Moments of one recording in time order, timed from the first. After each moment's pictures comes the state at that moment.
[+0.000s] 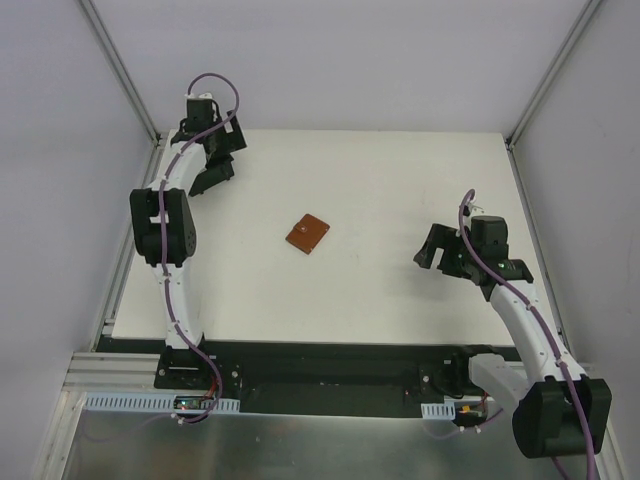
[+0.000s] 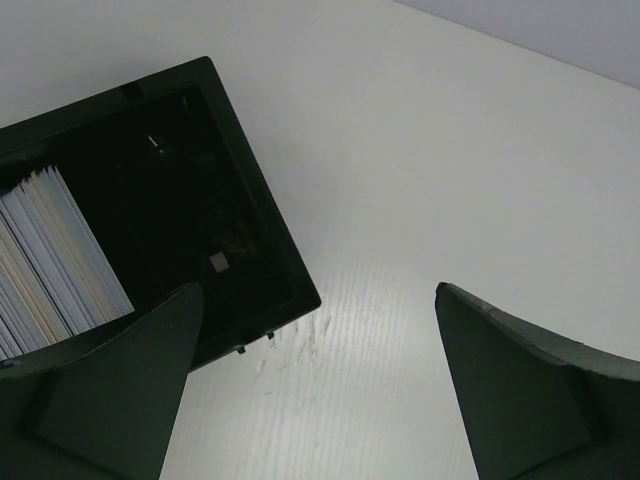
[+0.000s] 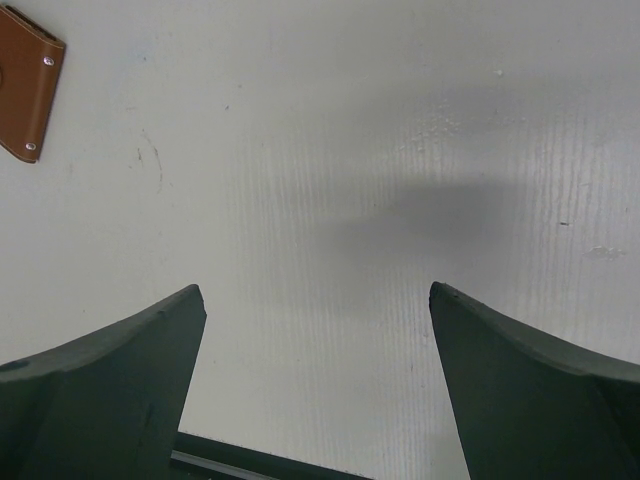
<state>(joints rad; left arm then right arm) 0.00 2.18 1.89 -0.38 0.04 -0.32 0.09 0.96 0.67 -0.54 -0.21 0.32</state>
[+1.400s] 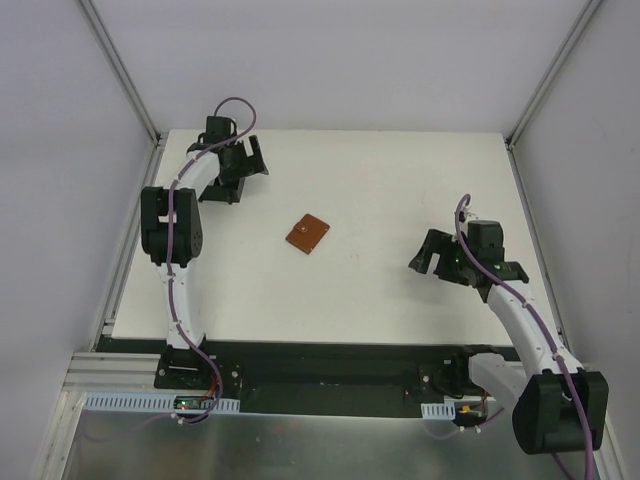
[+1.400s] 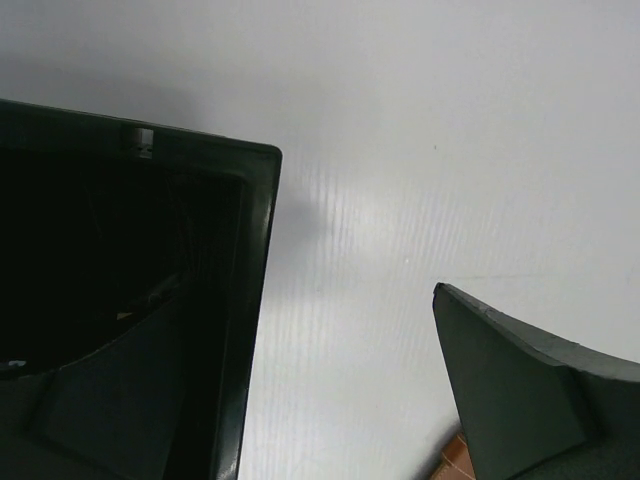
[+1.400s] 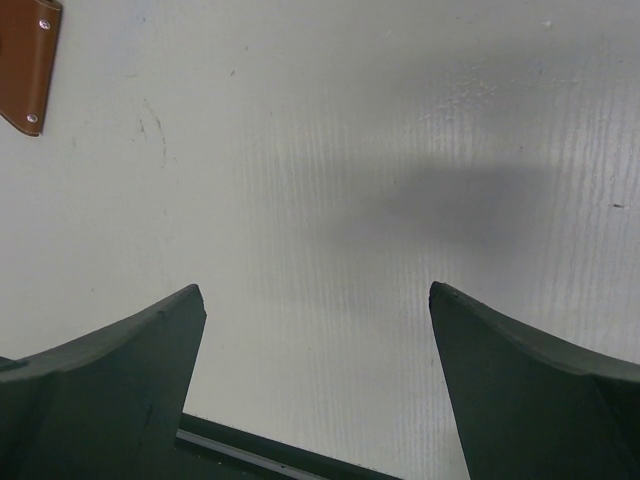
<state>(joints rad) -0.05 2.20 1.80 -0.46 0.23 -0.37 0.09 0.98 0.63 -0.52 -0.27 0.34</state>
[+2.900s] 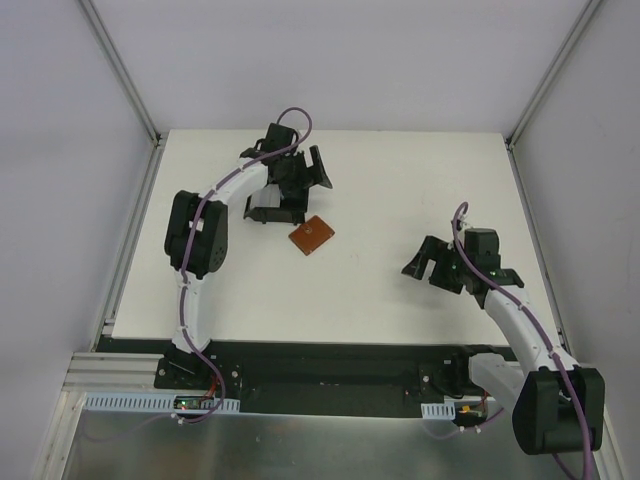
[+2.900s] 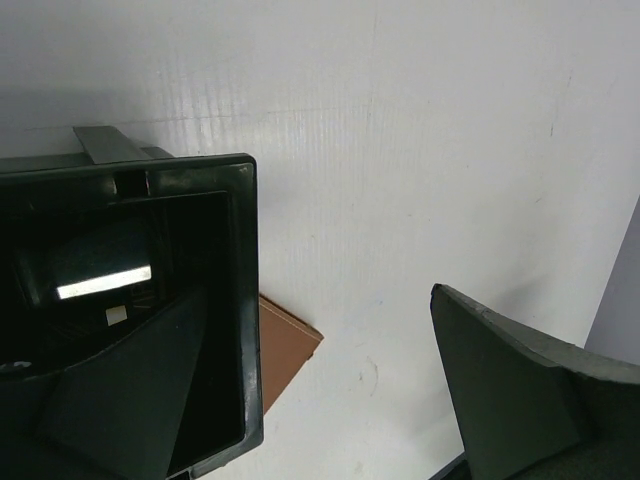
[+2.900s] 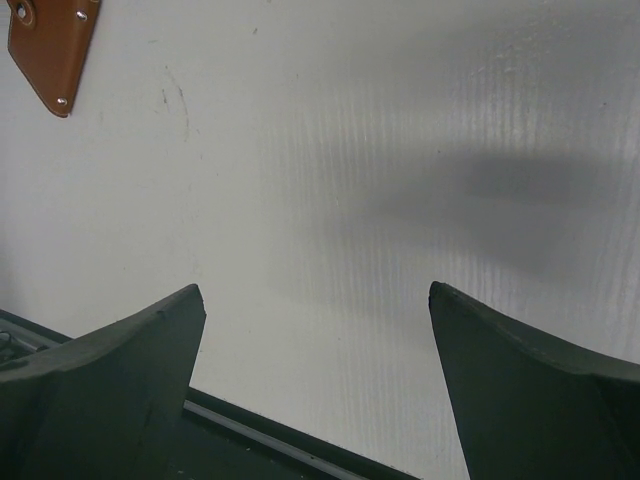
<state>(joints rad) -0.37 2.13 1.75 -0.48 0.37 -0.65 0.09 0.98 0.55 -0.46 -0.36 0.42</state>
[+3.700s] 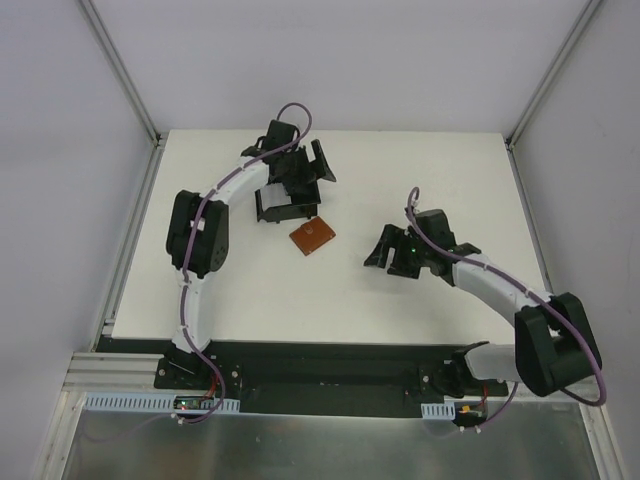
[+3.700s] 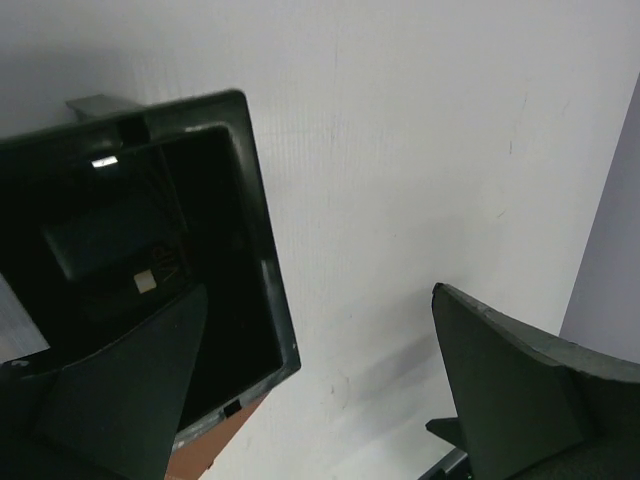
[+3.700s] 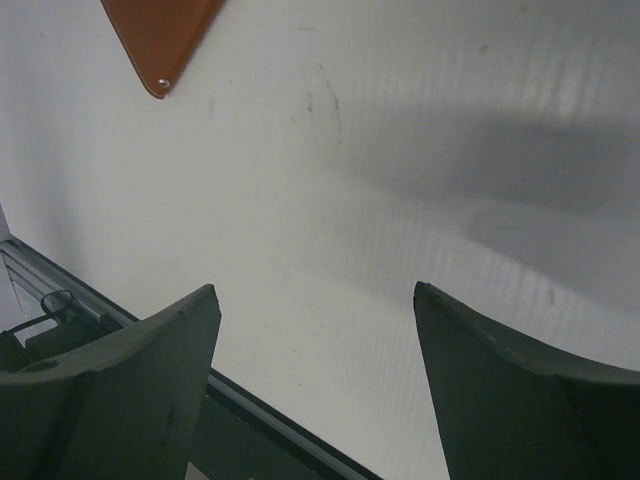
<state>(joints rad) -0.37 2.19 1.82 -0.44 0.38 -0.72 0.38 1.27 0.65 -0.25 -0.37 0.61</state>
